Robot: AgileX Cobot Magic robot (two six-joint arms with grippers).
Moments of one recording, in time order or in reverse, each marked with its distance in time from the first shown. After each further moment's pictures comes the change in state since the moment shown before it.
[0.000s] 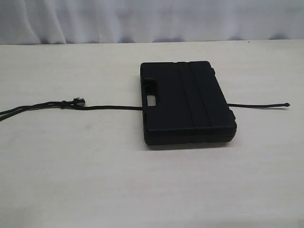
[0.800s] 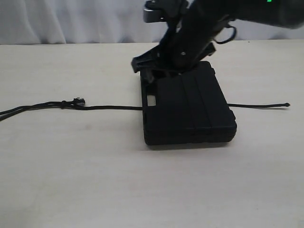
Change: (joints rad) left arm 0.000 0.000 0.000 0.000 0.000 0.000; right arm 0.392 1.021 -0.472 0.319 0.212 -0.220
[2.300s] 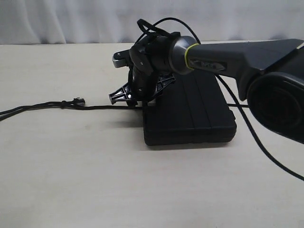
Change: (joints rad) left arm 0.000 0.000 0.000 0.000 0.000 0.000; right arm 0.083 0.506 -0.318 -0.257 -0.062 0.256
